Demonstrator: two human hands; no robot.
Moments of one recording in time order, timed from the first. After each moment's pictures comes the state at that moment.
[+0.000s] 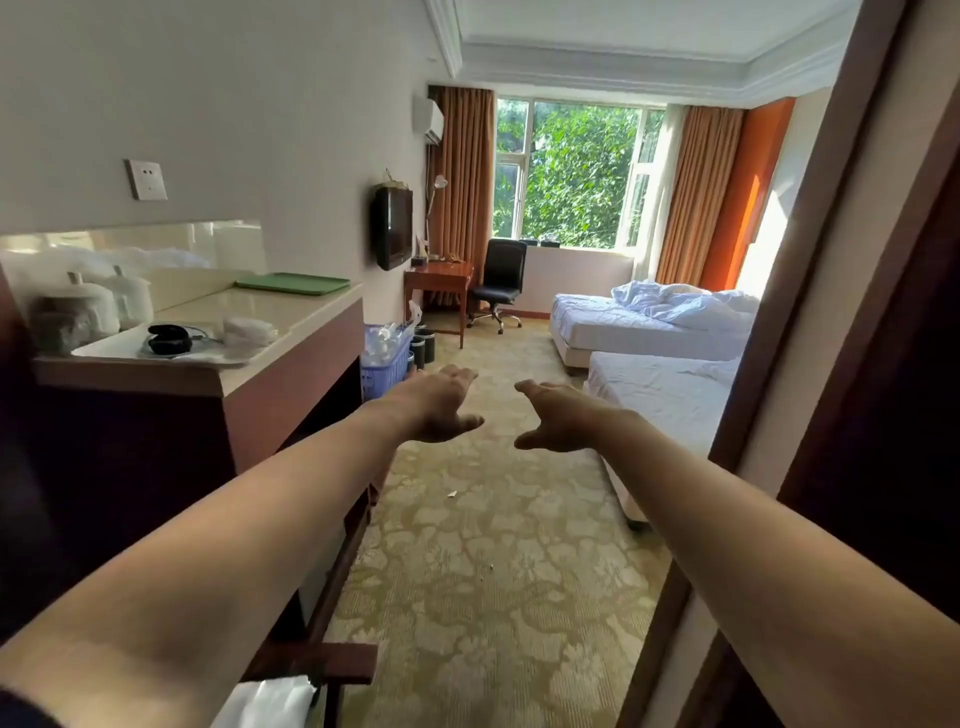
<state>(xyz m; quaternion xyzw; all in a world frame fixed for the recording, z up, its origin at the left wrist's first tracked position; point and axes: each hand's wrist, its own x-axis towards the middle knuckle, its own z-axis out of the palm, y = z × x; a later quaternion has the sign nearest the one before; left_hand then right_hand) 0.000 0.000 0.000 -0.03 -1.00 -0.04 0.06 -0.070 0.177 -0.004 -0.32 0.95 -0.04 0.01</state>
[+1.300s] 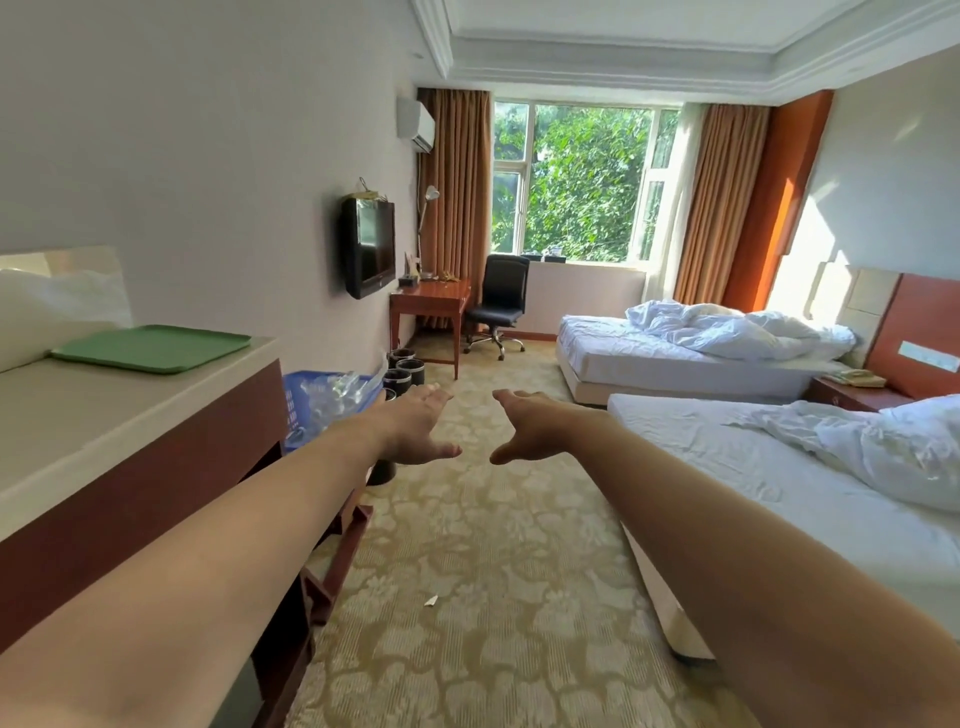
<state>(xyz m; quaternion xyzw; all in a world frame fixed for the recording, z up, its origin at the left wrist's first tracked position) -0.527 -0.132 -0.009 0.02 -1.00 -0.05 0.01 -0.590 0.048 0.007 -0.34 0.94 -0.03 0.03</state>
